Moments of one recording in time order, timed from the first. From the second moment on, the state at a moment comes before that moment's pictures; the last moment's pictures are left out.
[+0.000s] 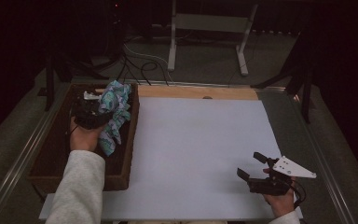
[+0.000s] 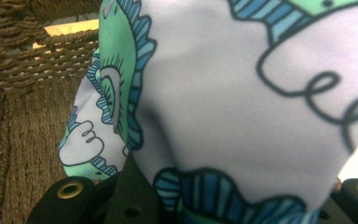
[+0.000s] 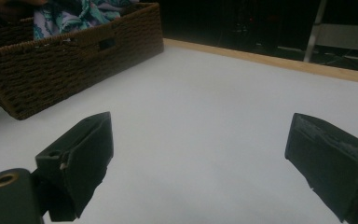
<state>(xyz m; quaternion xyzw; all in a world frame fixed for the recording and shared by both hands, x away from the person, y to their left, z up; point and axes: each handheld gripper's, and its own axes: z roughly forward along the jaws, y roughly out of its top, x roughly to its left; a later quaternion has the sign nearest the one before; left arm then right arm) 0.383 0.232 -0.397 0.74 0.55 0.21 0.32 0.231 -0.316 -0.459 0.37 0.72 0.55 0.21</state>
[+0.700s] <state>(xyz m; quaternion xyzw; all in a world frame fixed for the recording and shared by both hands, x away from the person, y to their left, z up) 0.369 0.239 -0.380 0.72 0.56 0.22 0.34 0.231 -0.315 -0.459 0.36 0.72 0.55 0.21</state>
